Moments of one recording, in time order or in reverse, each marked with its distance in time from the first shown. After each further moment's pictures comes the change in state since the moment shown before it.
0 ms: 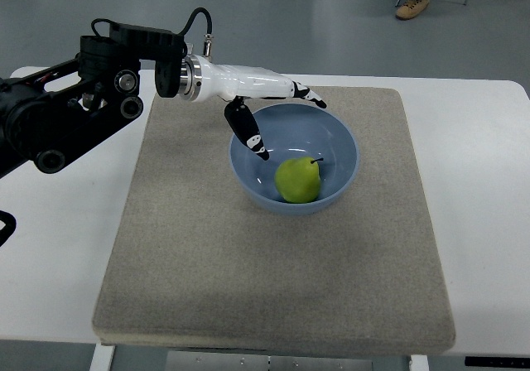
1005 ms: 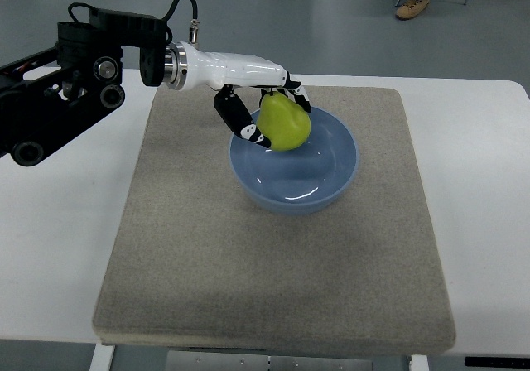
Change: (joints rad) left arm -0.008 0.043 0.015 -0.044 0.006 -0.014 -0.003; right arm 0.000 0.000 0.000 0.000 0.000 0.000 0.000
